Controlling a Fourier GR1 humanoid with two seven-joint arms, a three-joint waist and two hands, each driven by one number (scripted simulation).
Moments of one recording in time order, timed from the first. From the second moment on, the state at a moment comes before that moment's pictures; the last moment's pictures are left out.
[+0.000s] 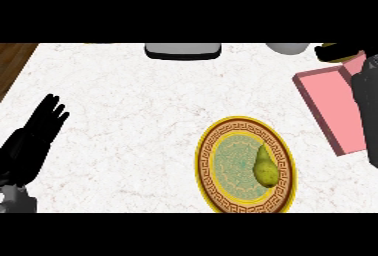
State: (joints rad) left arm -0.05 0.20 0.24 -1.66 0.20 -0.13 0.31; right arm -0.88 -0.42 -0.23 -0.96 1.18 -0.02 0.56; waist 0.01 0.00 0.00
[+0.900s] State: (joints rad) left arm -0.05 0.19 0.24 -1.67 0.20 -0.13 0.31; right arm -0.75 -0.38 -0.43 -0.89 0.92 -0.22 0.37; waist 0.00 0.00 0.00
